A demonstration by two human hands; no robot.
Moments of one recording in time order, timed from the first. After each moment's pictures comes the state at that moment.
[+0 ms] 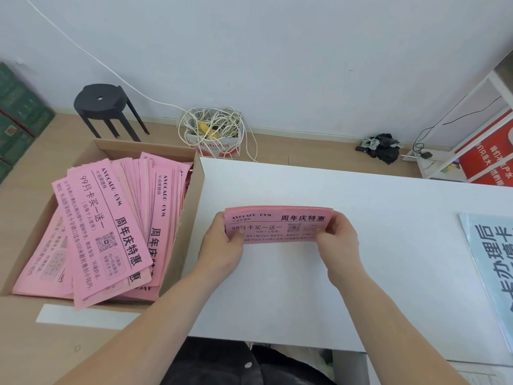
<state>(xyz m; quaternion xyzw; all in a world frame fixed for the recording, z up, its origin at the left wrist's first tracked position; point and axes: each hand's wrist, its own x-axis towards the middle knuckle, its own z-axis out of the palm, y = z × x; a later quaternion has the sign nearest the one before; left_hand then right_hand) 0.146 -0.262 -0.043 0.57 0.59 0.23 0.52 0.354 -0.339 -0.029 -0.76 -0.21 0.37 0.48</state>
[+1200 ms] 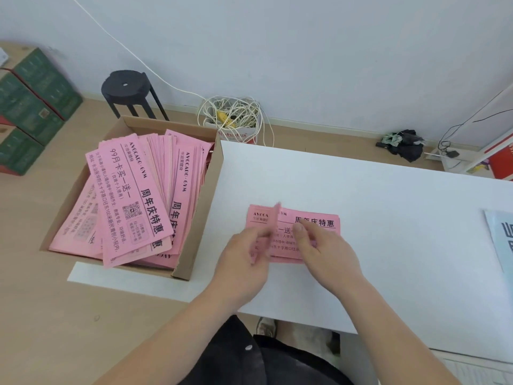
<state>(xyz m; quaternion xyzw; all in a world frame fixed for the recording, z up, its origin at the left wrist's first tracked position) 0.128 -0.337 -0.023 0.67 0.52 0.22 0.48 0.317 -0.371 -0.024 -0.79 -0.51 0.32 0.13</state>
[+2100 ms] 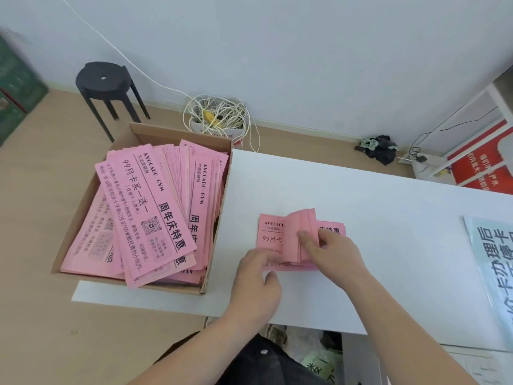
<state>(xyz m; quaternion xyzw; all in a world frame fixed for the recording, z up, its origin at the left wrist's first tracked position) 0.107 -0.341 -0.027 0.58 0.55 0.20 0.57 0.295 -0.346 -0.013 -0.84 -0.43 0.31 0.13</state>
